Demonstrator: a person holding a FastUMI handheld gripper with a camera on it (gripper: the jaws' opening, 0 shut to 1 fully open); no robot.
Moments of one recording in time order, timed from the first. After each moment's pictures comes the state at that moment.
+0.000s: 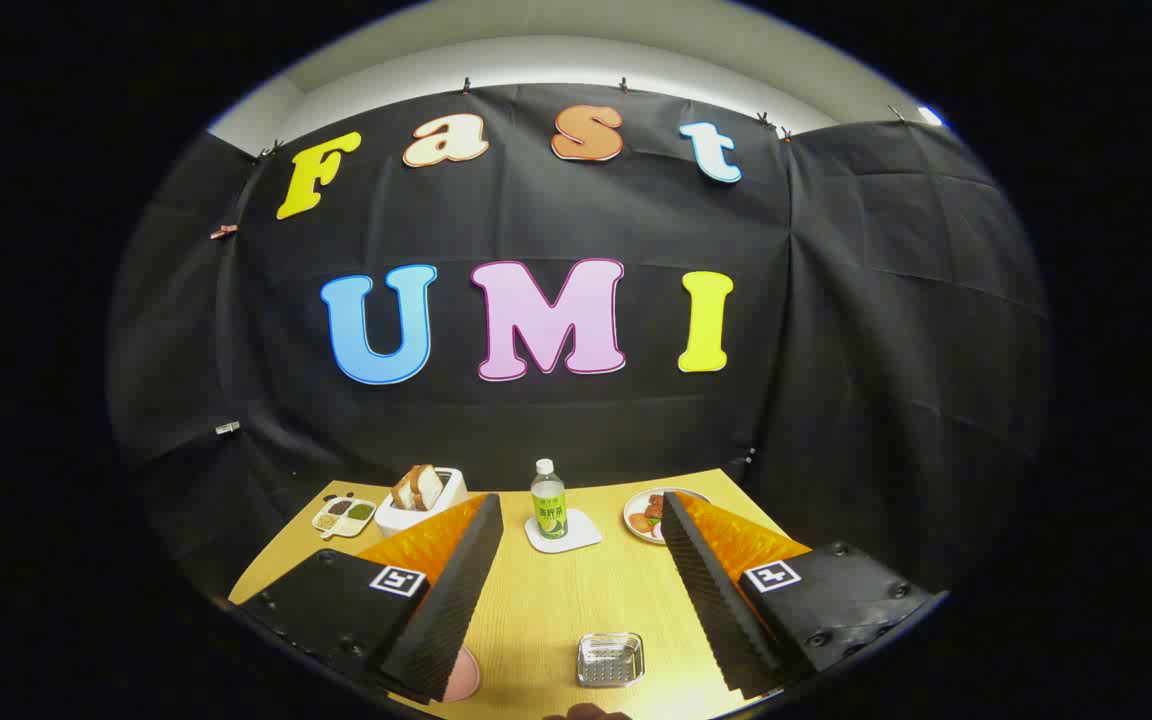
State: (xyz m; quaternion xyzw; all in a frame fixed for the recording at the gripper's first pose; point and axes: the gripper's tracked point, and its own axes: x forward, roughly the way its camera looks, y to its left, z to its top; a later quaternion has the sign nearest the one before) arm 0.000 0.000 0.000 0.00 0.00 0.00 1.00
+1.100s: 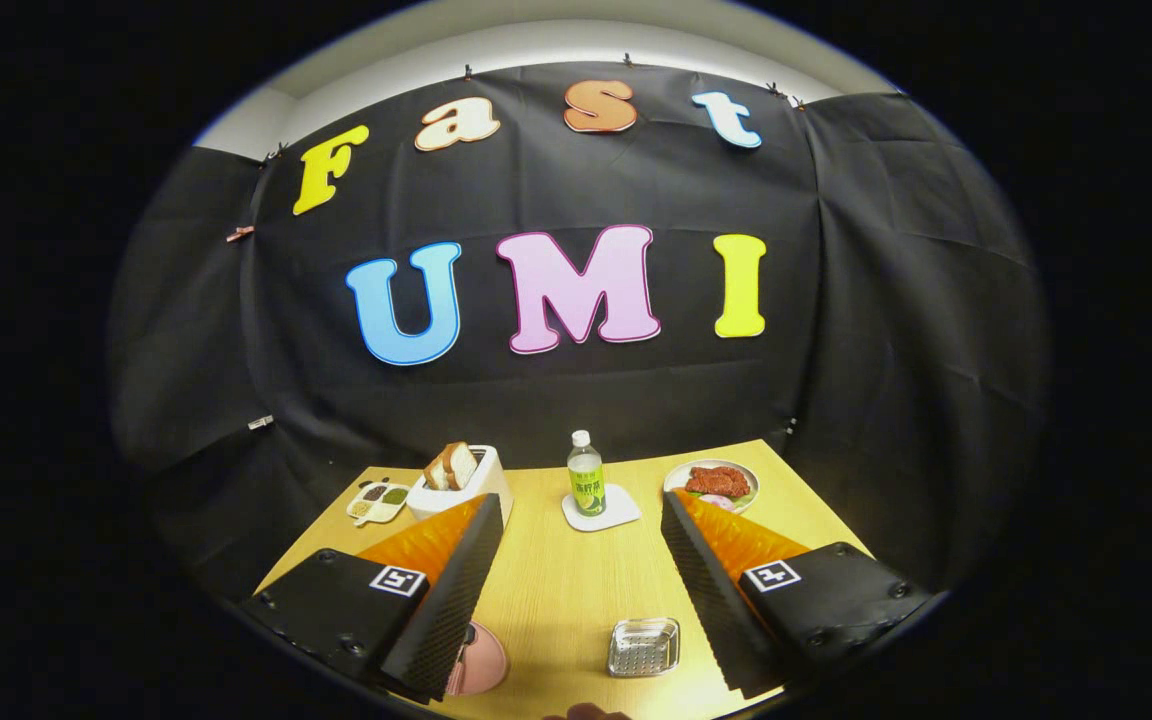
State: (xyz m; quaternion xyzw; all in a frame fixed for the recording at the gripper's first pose) arm 0.009 0.023 -0.040 0.03 0.04 0.05 1.00
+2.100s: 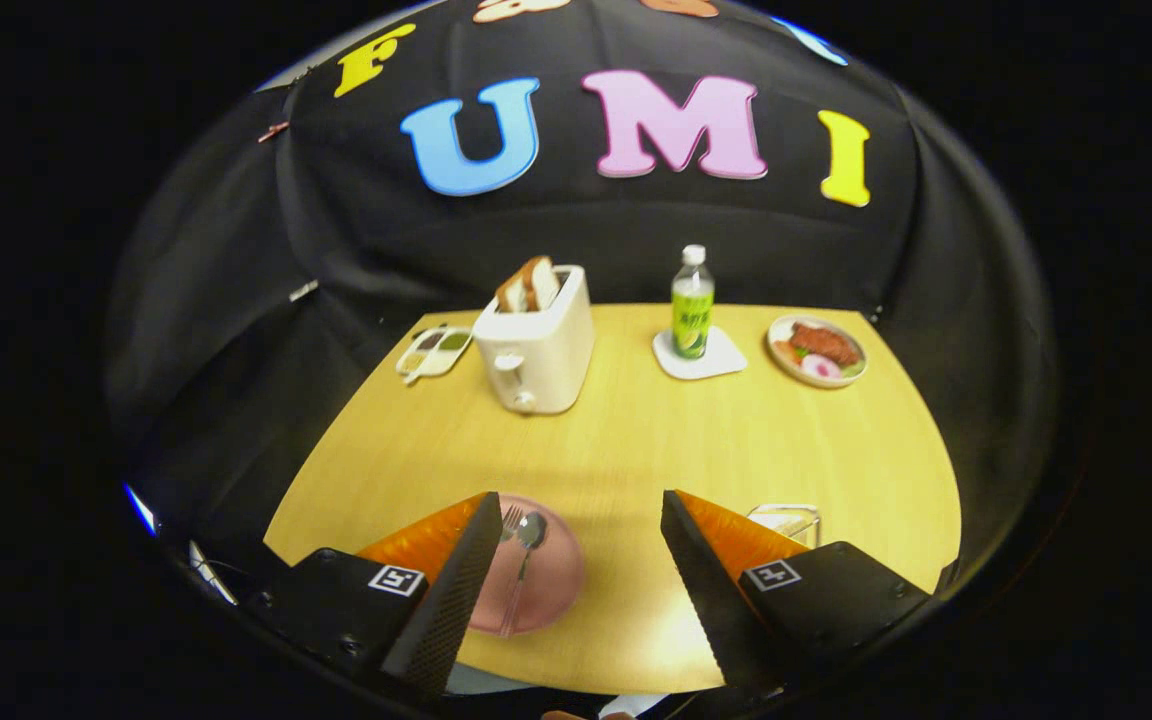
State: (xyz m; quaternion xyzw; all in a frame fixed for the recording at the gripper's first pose) arm -0.006 0.145 -0.221 -0.02 0.30 0.16 0.94
